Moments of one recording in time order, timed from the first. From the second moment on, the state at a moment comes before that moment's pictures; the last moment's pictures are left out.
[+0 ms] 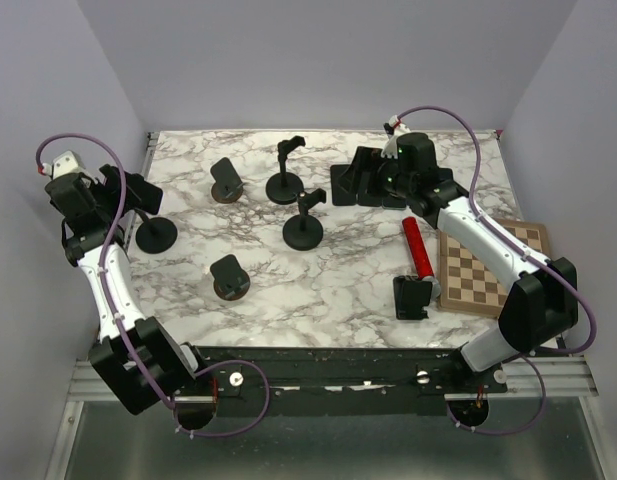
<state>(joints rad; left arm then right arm) 0.56 1.19 1.03 -0.24 0.14 -0.23 0.45 1.54 1.29 -0.21 -0.18 0.43</state>
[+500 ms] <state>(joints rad) 0.61 1.25 0.99 0.05 0.40 -0.21 0.45 1.54 1.29 -0.20 -0.19 0.42</state>
